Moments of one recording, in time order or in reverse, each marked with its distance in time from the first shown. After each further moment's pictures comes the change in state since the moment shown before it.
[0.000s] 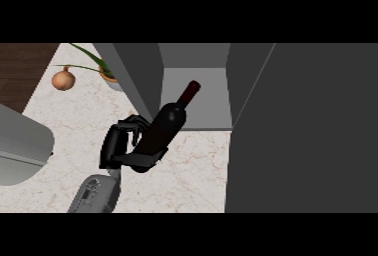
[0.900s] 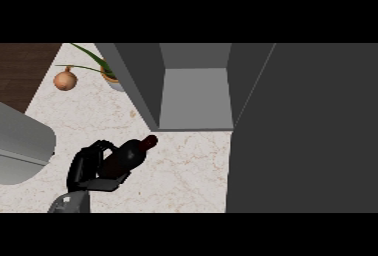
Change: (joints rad) left arm 0.000 0.127 0.243 0.442 0.080 -0.327 -0.493; right arm -0.076 -0.011 -0.013 0.003 -0.005 -0.023 0.037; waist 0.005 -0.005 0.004
